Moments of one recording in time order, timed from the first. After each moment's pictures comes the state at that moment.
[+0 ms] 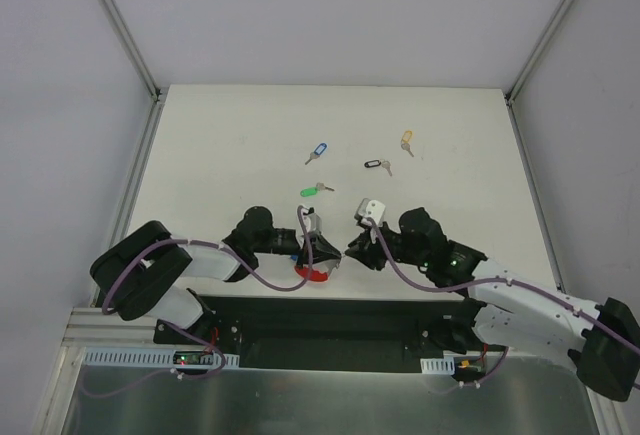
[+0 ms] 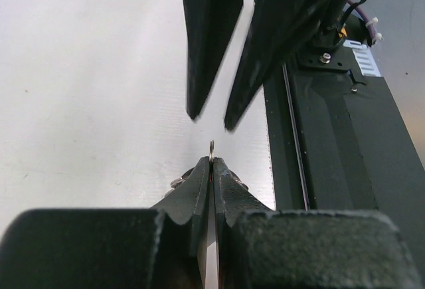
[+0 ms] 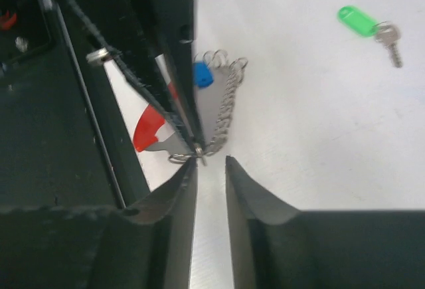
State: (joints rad) left arm -0.77 1.47 0.35 0.95 0.84 -0.02; right arm 0.93 0.95 0.50 -0.05 -0.27 -0.05
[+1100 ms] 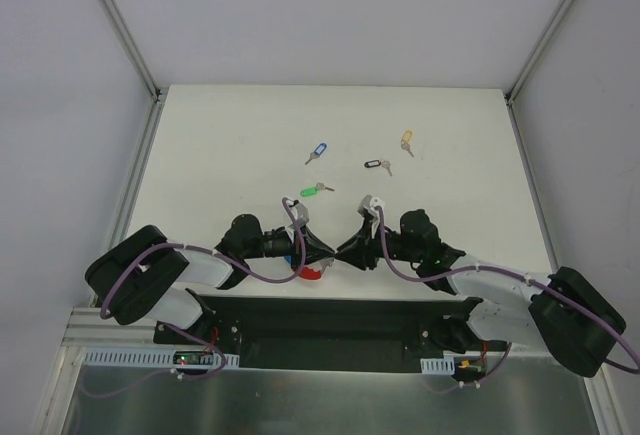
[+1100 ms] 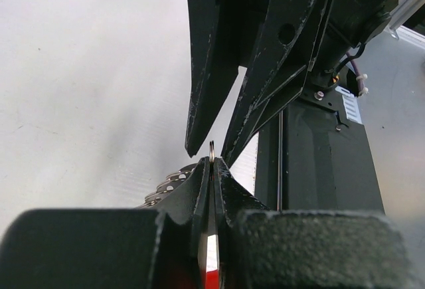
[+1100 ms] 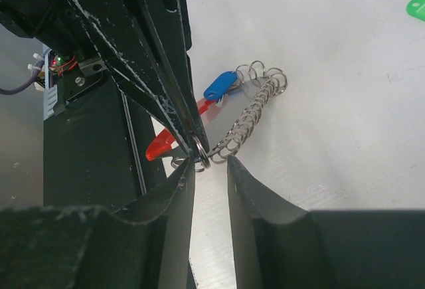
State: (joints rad) left arm -0.74 1.42 0.22 1.13 0.72 -0.31; right arm 0.79 1.12 0.31 0.51 -0.53 0.22
